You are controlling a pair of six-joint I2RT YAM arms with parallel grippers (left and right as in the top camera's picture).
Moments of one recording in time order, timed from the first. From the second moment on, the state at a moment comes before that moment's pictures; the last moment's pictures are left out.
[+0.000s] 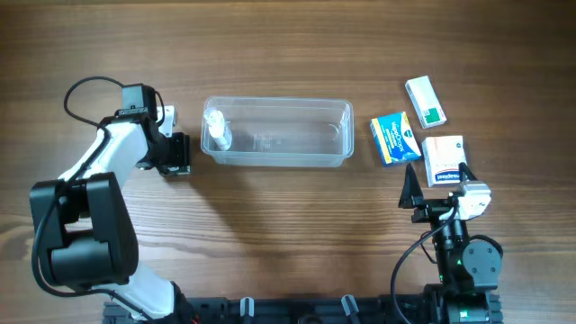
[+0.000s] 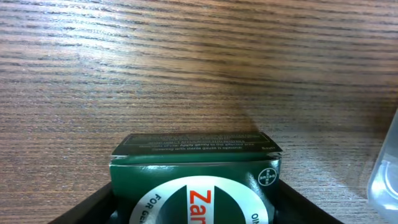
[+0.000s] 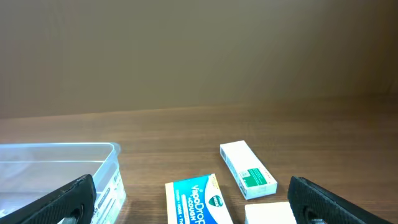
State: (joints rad) left arm 0.11 1.81 1.04 -0.62 0.05 0.04; right arm 0.01 0.02 0.01 0.00 -0.03 0.09
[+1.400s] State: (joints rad) left arm -0.44 1.45 1.32 -0.81 0.05 -0.30; right arm 0.01 0.02 0.01 0.00 -0.03 0.09
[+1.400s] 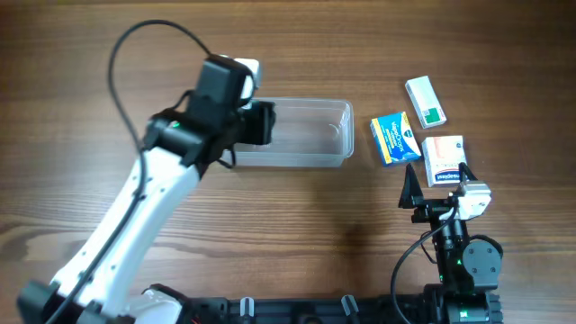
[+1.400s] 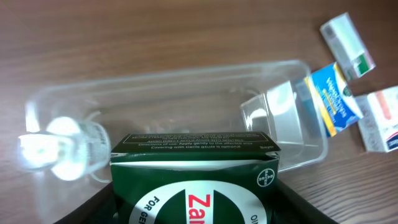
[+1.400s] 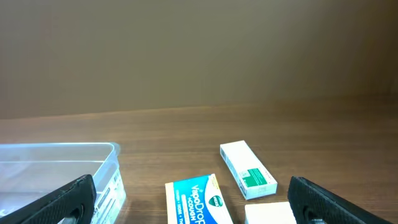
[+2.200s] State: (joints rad) left arm -0.40 1.78 1.32 -0.76 -0.11 -0.32; right arm 0.01 0.02 0.01 0.00 -0.03 0.09
